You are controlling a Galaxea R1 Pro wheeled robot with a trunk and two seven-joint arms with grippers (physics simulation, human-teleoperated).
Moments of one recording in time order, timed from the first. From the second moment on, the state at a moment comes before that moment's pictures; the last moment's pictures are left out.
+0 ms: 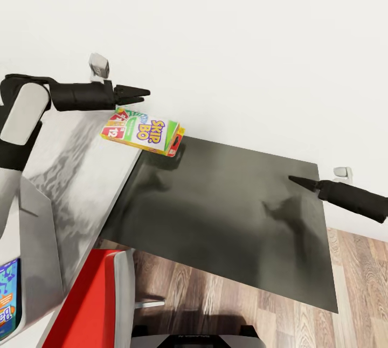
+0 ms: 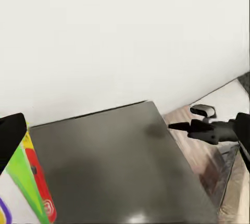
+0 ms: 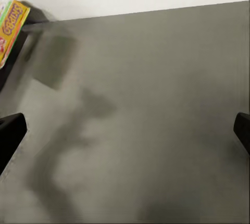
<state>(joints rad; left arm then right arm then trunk) -1.42 0.43 -0.36 -1.22 0.98 1.05 -0.67 -0.61 -0.32 -0.44 -1.60 -0.27 1.04 0.99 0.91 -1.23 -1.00</state>
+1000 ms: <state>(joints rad) -1.33 0.37 -0.26 -1.61 2.26 0.93 1.11 -0.73 -0.16 -0.43 -1.43 -0.31 1.04 0.82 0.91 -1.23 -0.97</state>
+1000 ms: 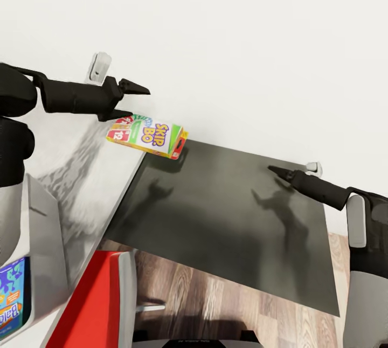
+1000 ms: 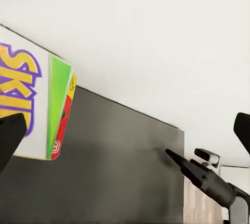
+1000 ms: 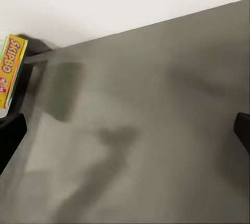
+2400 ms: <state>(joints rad) -1.30 0.40 -0.26 -1.61 2.30 0.92 1.16 -0.71 -0.14 -0.45 -1.48 -0.41 1.04 0.82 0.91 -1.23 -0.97</state>
